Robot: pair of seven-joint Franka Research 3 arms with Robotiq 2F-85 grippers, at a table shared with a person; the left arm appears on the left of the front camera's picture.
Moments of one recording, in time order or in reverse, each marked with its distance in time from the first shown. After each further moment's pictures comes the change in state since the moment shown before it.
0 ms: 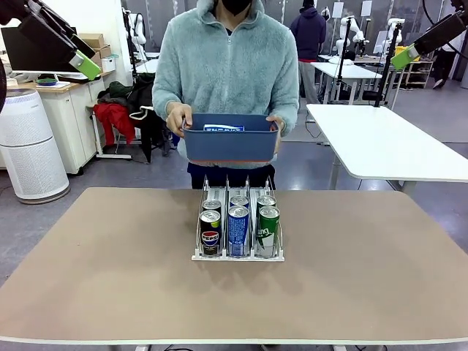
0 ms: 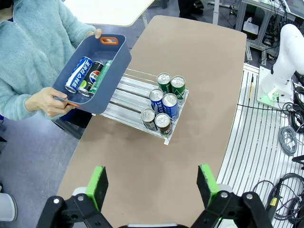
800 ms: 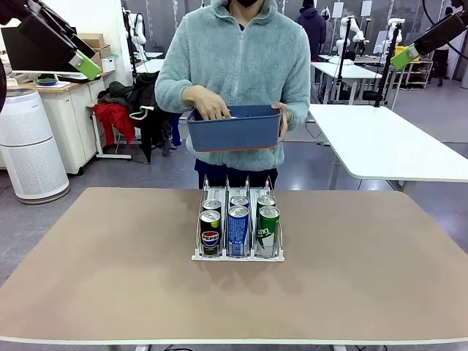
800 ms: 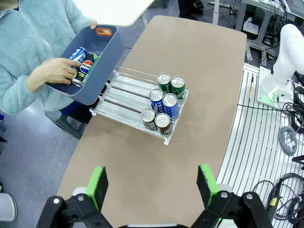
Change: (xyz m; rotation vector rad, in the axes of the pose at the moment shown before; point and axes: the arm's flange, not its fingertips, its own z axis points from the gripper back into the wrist) left arm 0.000 0.000 0.000 0.000 0.000 0.000; right arm 0.000 0.000 0.000 0.000 0.000 0.000
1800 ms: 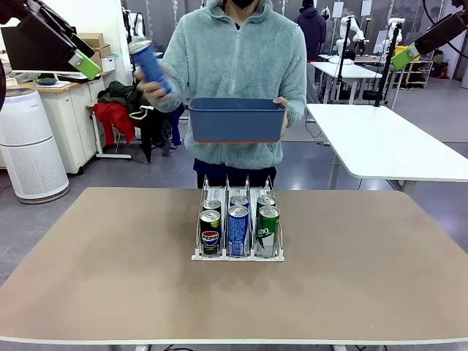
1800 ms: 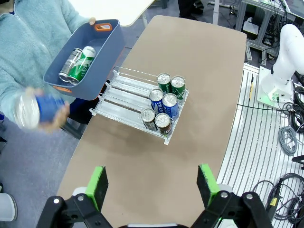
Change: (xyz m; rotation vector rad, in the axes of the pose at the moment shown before) left arm 0.000 0.000 0.000 0.000 0.000 0.000; right arm 0.000 0.000 0.000 0.000 0.000 0.000
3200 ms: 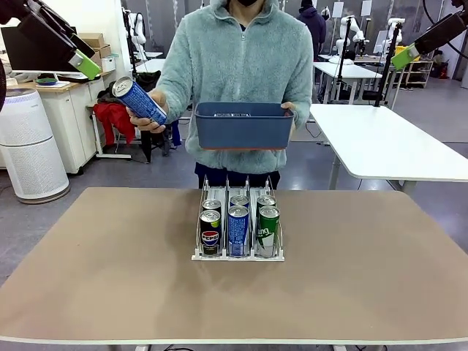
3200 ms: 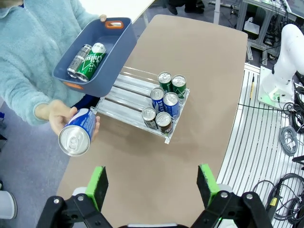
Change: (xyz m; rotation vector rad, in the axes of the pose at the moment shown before) left arm -0.001 0.002 -0.001 0.008 0.012 0.010; right arm 0.000 0.000 0.000 0.000 0.000 0.000
